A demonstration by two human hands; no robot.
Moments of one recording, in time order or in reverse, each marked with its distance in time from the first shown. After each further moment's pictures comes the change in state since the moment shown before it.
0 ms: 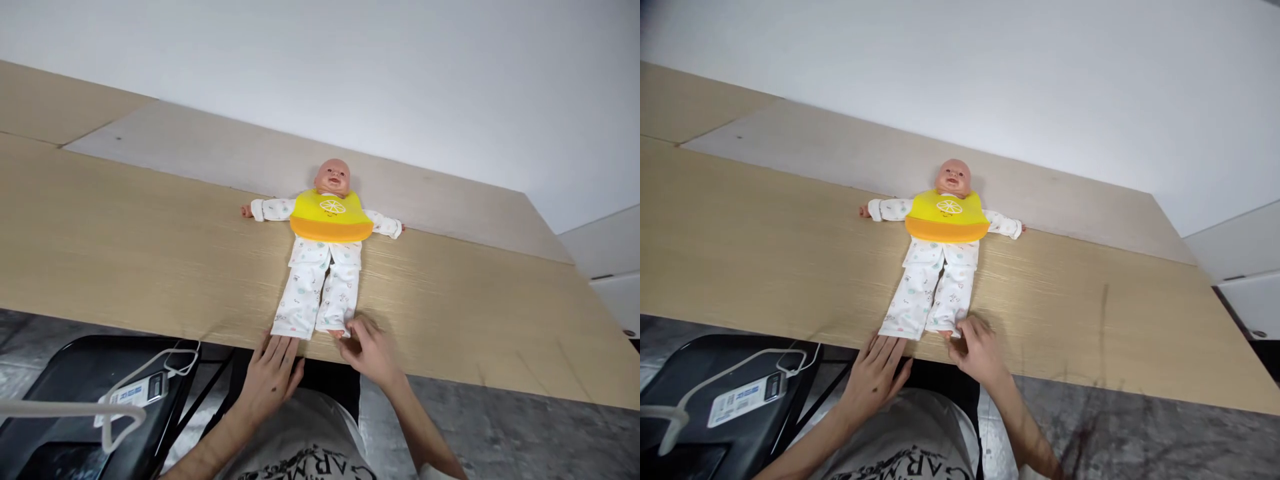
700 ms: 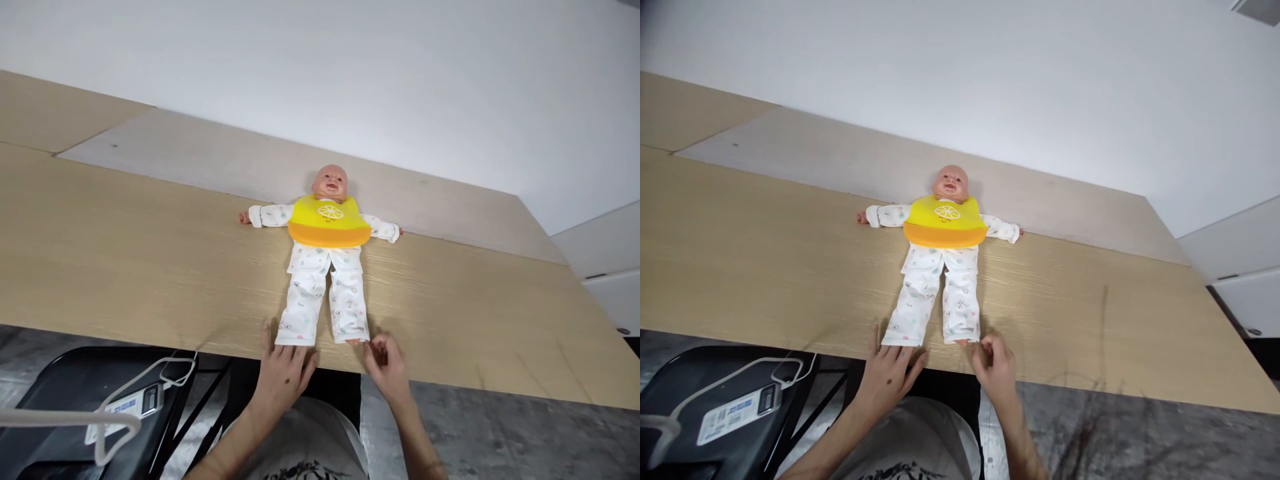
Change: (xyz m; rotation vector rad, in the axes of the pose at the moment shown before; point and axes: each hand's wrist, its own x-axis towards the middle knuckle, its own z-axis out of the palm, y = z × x) left_hand 0.021 0.014 0.007 -0.051 -0.085 -0.111; right_hand -0.038 0.015 0.006 0.102 0.288 0.224
